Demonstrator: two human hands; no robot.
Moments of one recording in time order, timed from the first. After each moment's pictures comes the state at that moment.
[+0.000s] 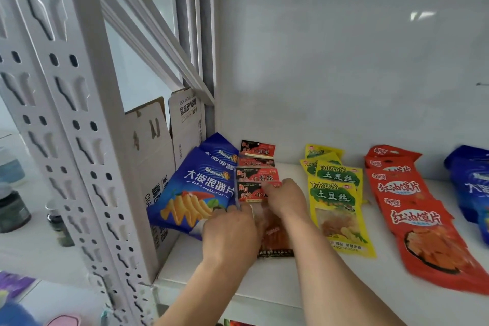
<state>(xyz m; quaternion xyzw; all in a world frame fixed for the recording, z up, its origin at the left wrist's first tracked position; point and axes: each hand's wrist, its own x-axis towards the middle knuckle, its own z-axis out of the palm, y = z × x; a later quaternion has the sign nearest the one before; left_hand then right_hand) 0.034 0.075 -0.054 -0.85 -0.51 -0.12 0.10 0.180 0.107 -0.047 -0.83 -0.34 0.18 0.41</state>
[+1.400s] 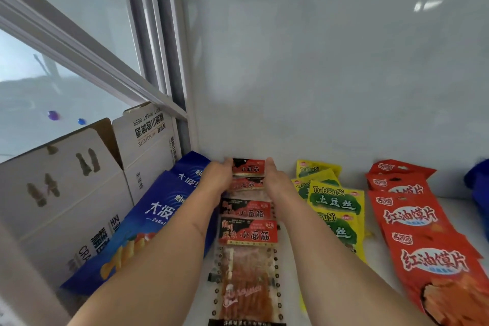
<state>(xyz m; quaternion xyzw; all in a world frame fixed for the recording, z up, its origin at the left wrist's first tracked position) 0.141 0.261 -0.011 -0.63 -0.54 -0.32 -0.45 0.260 0.191 -0.024 -0.76 -0.29 0.33 0.48</state>
